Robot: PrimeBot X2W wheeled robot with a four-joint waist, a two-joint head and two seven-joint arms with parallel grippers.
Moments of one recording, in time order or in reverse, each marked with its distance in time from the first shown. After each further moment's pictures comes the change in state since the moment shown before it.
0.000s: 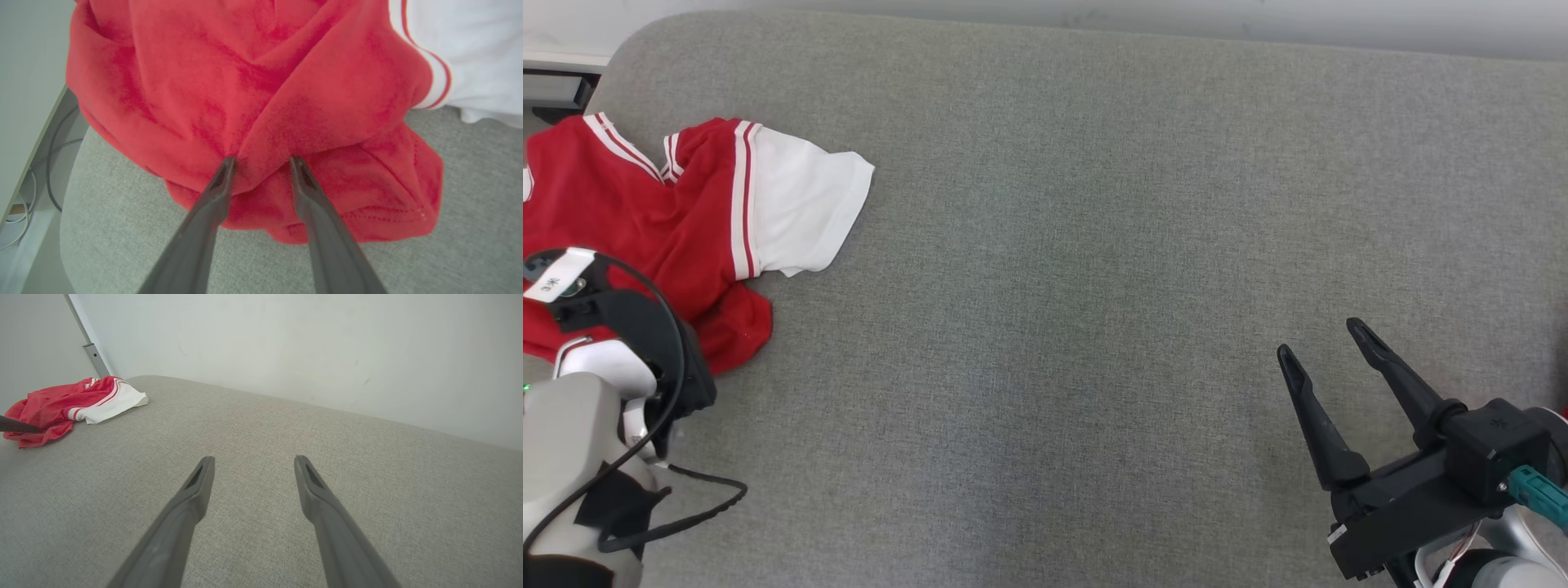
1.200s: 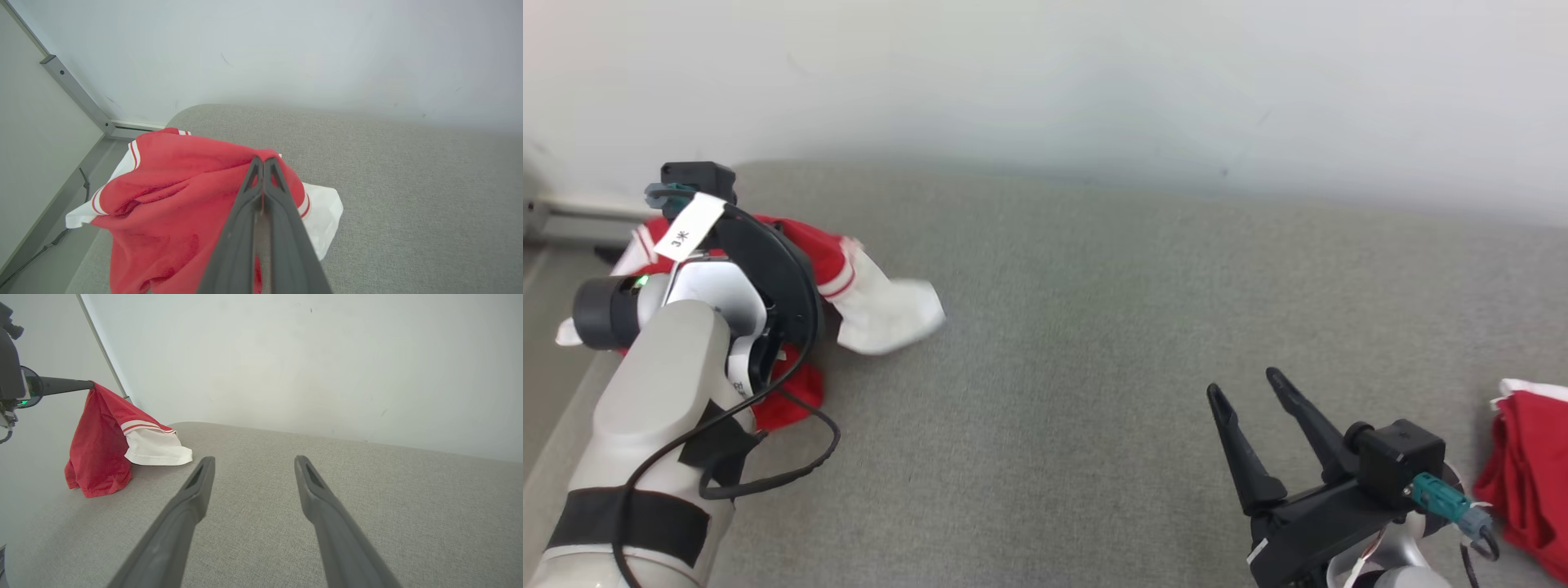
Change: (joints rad) left arm -0.121 -0.143 -0.085 0.007 0.066 -0.102 -0.182; right arm -0.035 0.145 0.071 0.251 0.077 -0.005 -0.090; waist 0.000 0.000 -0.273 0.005
